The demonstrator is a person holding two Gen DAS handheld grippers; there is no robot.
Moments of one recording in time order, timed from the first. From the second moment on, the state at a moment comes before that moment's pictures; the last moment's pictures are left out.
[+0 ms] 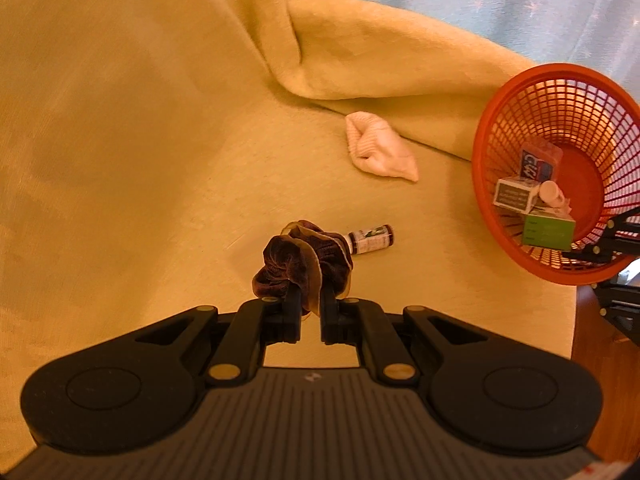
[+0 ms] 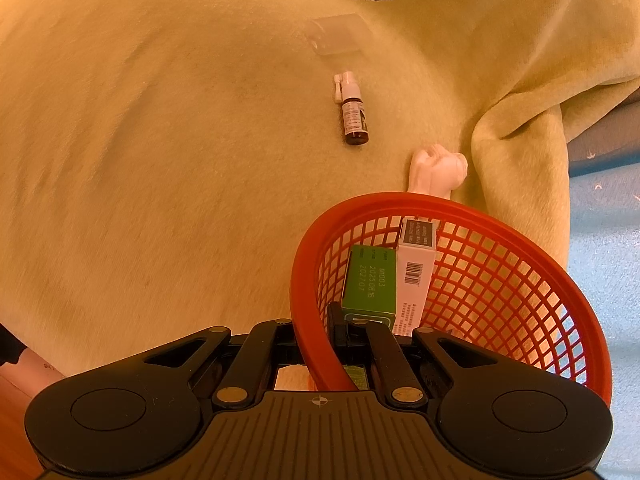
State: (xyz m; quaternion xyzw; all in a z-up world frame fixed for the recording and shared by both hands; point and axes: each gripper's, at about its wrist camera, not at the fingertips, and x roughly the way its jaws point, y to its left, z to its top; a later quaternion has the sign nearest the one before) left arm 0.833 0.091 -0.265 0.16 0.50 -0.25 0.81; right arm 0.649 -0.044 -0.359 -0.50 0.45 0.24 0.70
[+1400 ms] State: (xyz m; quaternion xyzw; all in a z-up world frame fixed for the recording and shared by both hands) left arm 0.814 -0.017 -0.232 0.15 0.45 -0.38 0.79; right arm 0.645 -0.049 -0.354 -0.48 0.45 0.24 0.71
